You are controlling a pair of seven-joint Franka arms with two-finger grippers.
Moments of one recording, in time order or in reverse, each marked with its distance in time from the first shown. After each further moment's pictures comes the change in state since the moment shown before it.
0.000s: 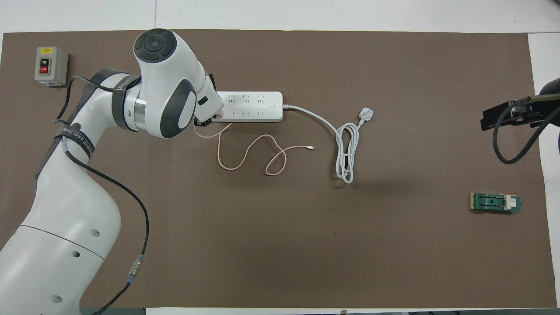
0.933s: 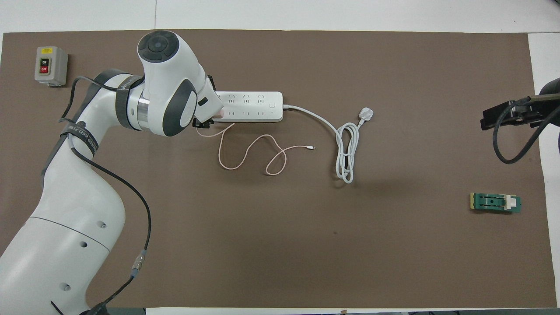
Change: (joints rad) left arm 0.004 0.045 0.008 0.013 0.000 -0.009 0.014; right arm 0.000 0.000 0.000 0.000 0.000 0.000 0.000
